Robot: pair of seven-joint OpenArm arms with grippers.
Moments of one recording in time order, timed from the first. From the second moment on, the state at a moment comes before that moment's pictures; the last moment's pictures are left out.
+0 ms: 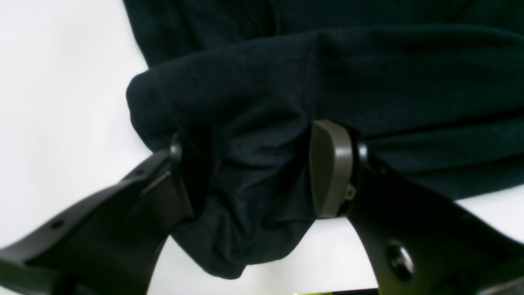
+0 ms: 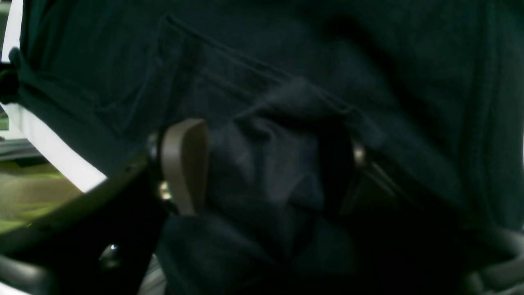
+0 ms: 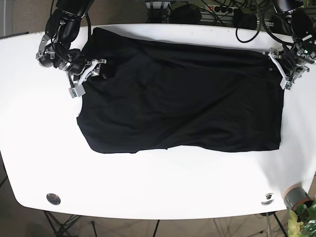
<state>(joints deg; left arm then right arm) 14.1 -23.2 -32.2 85.4 -15.9 -40.1 52.4 -6.9 2.1 29.7 91.5 40.7 39.2 -74.7</state>
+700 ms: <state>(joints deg) 14.1 -23.2 -32.2 85.3 -15.9 -40.1 52.4 -7.6 2.7 31.4 100.0 40.2 39.0 -73.3</state>
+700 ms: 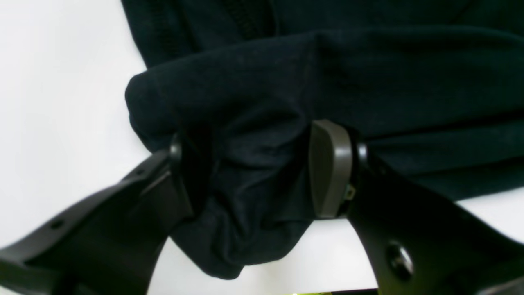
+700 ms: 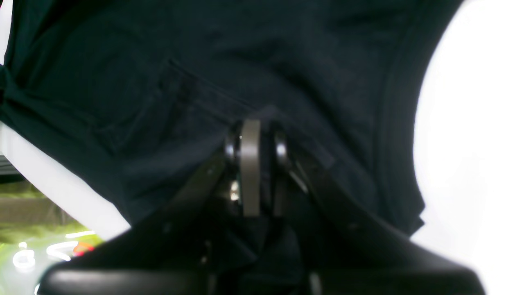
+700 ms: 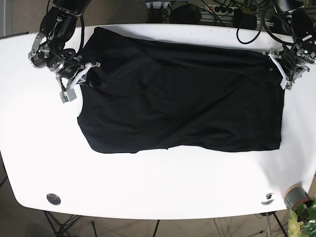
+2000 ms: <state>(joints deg) 14.1 -23.2 -32.1 85.3 -15.9 -40.1 52.4 -10.1 1.3 26.9 97.7 31.9 34.3 -67.2</state>
